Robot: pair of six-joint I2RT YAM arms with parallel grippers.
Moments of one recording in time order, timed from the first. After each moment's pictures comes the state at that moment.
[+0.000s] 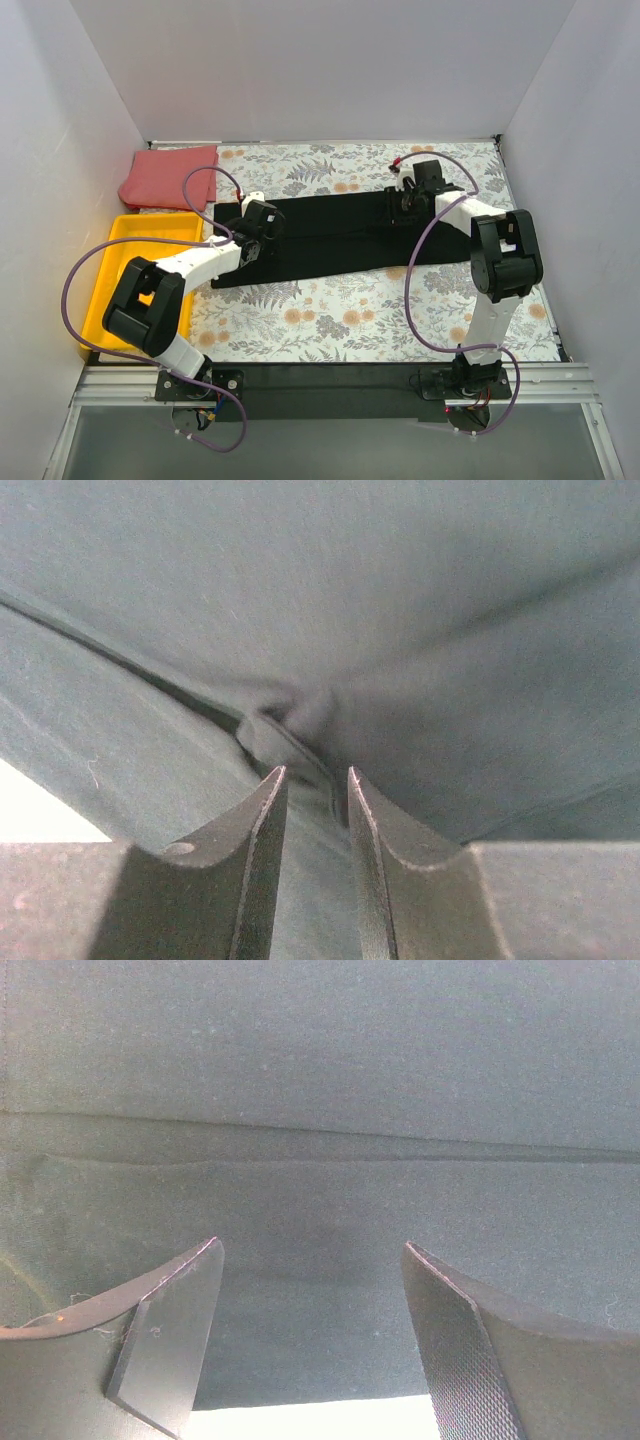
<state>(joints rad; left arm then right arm) -0.48 1.56 0.88 -0.20 -0.33 -0.51 0.22 1.90 1.20 -0.24 -0.49 0.12</state>
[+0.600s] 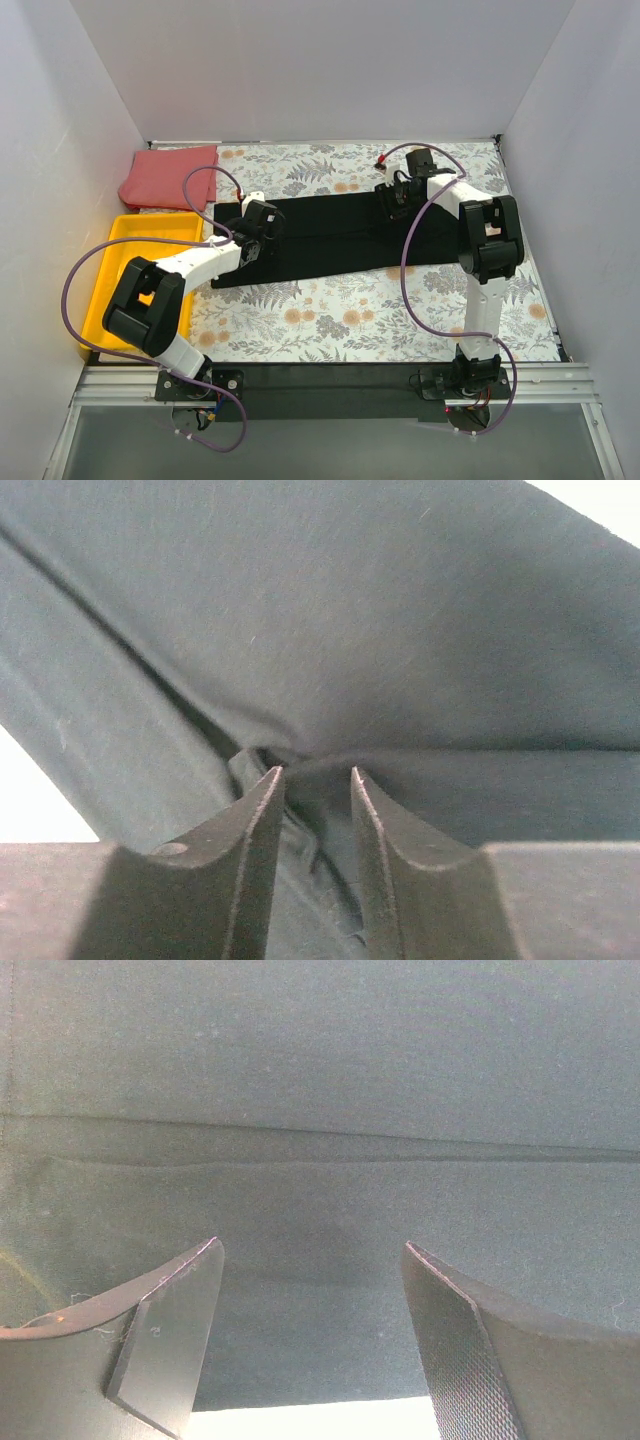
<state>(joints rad) -0.48 1.56 0.88 -0.20 -0.33 -0.50 0.22 2.09 1.52 -0.50 -0.62 -0.21</state>
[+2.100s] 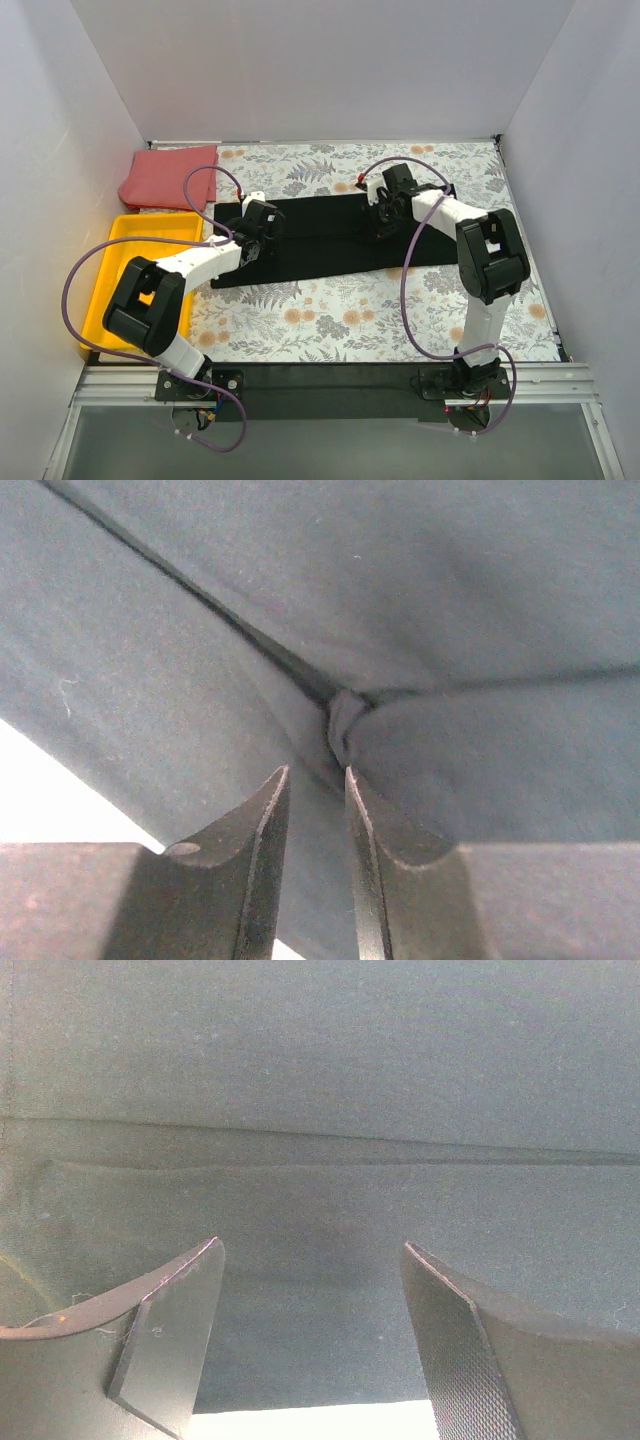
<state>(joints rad) -0.48 1.56 0.88 -0.20 -0.33 -0.49 0.38 1.95 1.34 -0.48 -0.40 -0.18</state>
